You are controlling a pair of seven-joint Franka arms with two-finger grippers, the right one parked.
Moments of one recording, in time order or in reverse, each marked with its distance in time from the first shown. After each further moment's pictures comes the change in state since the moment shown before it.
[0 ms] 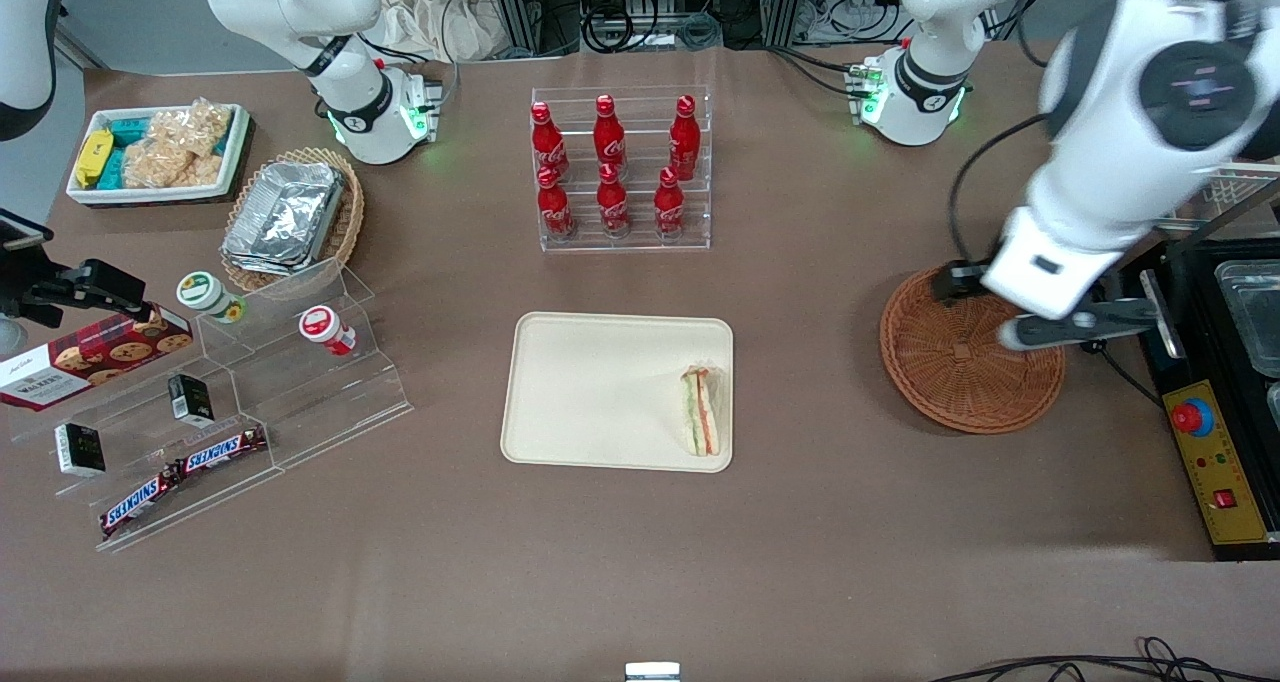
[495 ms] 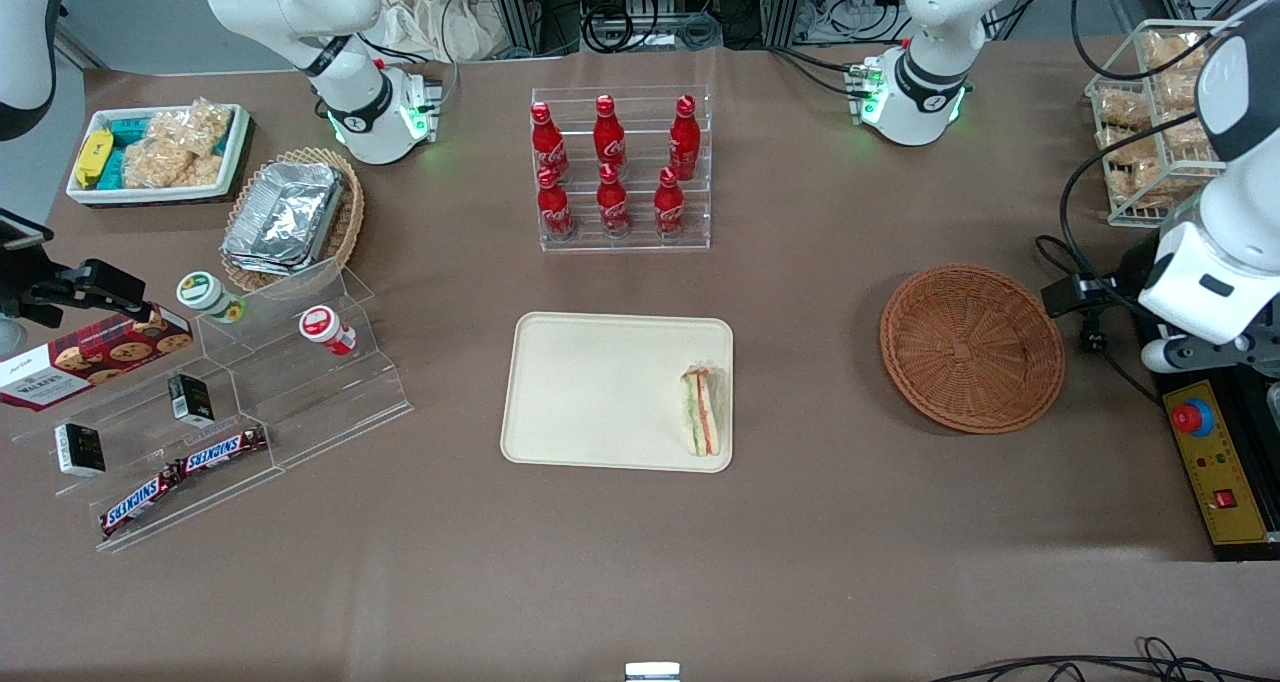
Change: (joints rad) arm 0.122 0.066 0.004 0.068 0.000 -0.032 0.150
